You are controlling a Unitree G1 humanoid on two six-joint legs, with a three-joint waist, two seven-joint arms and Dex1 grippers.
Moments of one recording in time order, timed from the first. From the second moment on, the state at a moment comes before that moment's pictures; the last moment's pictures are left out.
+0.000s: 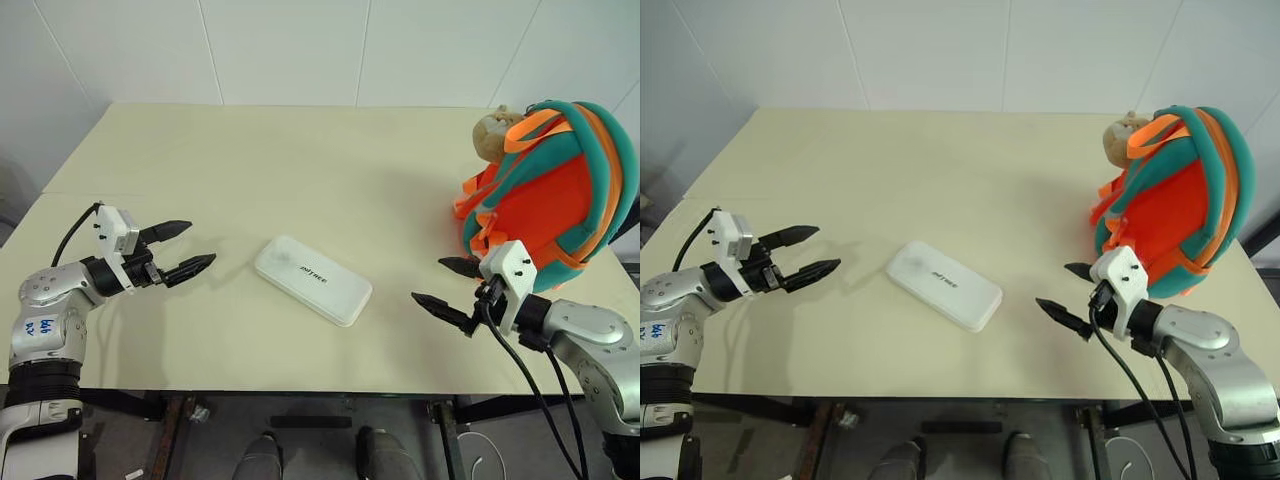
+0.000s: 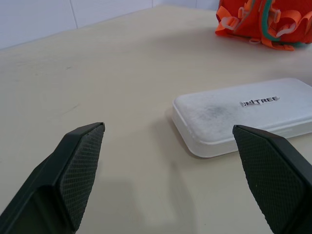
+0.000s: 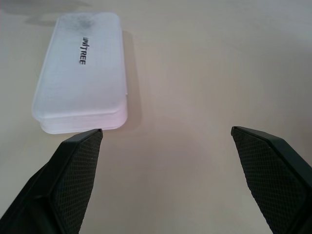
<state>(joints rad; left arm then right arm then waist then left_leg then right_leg) -0.48 0.75 0.26 0.38 -0.46 0.10 -1.07 -0.14 -0.73 -0.18 -0.41 0.48 0.53 0.76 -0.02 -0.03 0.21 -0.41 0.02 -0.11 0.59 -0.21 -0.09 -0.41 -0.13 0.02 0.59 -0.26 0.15</state>
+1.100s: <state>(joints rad) -0.77 0.64 0.20 0.76 -0.32 -0.06 -1.04 -0.18 -0.61 -0.05 -0.39 0.37 0.53 0.62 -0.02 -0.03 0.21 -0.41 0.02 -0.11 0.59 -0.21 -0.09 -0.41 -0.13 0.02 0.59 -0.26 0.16</state>
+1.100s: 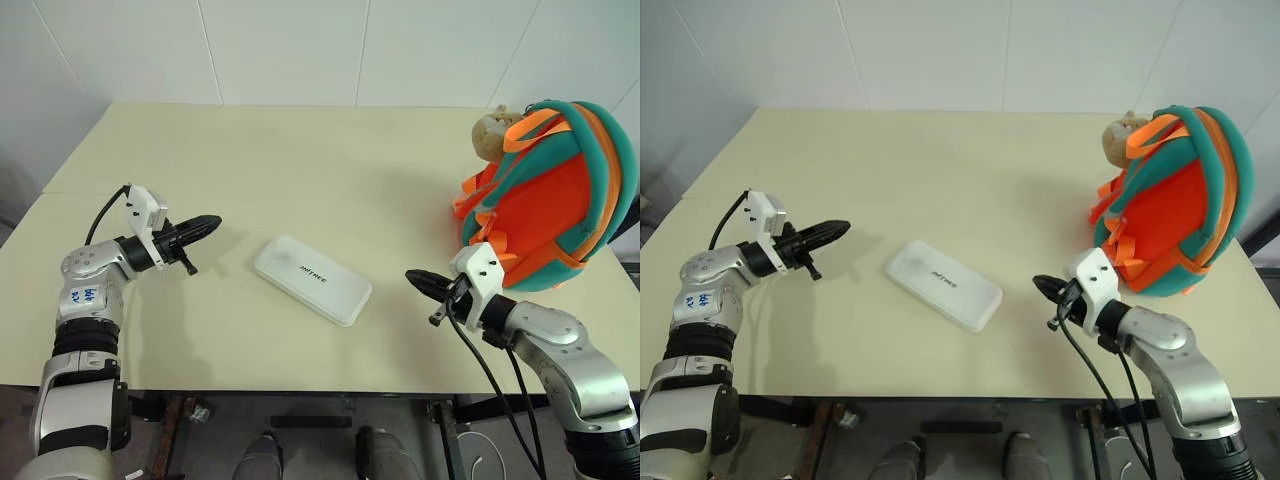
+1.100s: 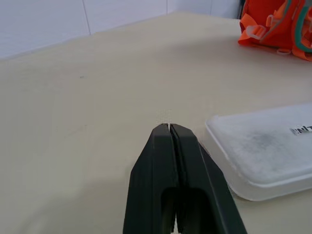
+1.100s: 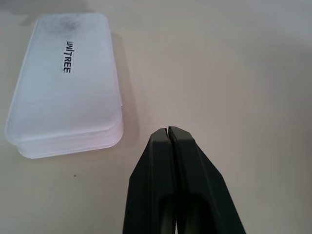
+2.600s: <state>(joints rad) -1.04 0.48 0.08 1.22 -0.11 0.12 -1.11 -0.25 -0.56 0.15 -0.47 0.30 0.82 0.57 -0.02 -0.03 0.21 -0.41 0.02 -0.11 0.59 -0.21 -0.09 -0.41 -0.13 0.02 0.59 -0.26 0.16</state>
